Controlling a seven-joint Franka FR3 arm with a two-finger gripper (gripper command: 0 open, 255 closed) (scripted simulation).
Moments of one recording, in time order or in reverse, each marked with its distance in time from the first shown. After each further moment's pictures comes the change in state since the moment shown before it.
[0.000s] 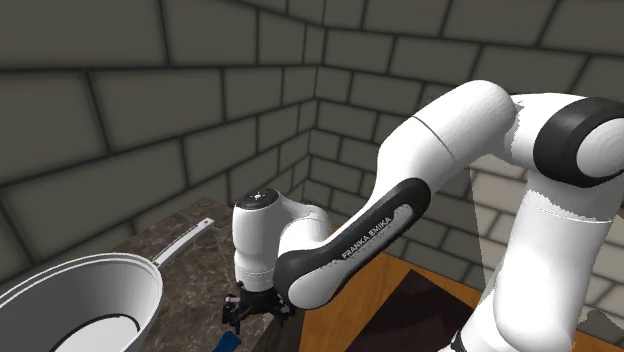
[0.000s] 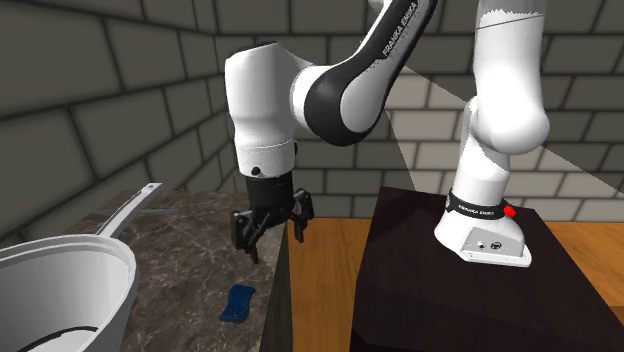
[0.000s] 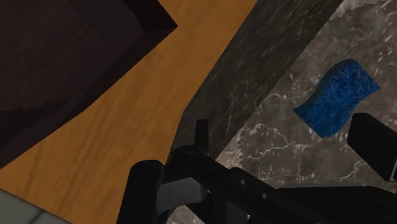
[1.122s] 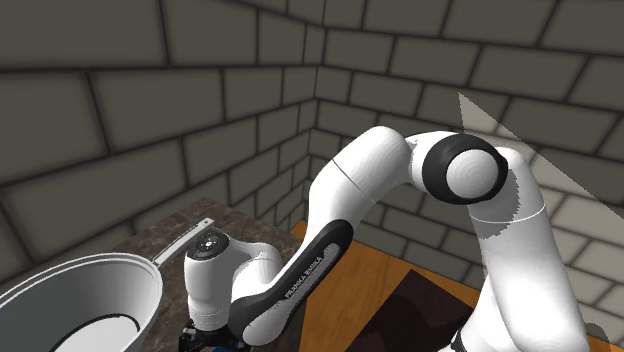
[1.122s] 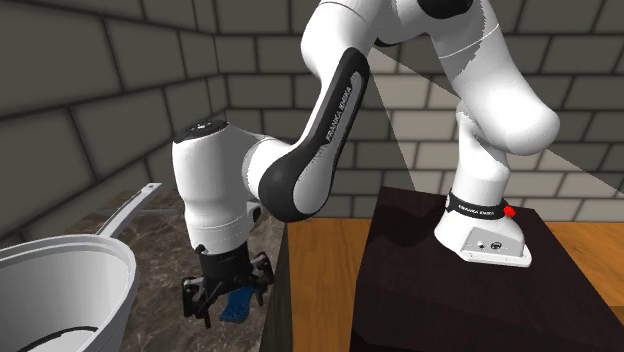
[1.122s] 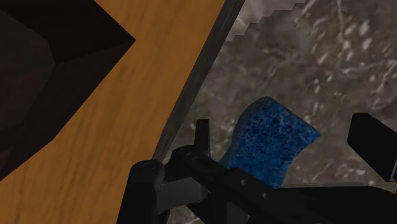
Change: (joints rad) arm 0.214 0.425 -0.165 0.313 -0.263 0.098 0.304
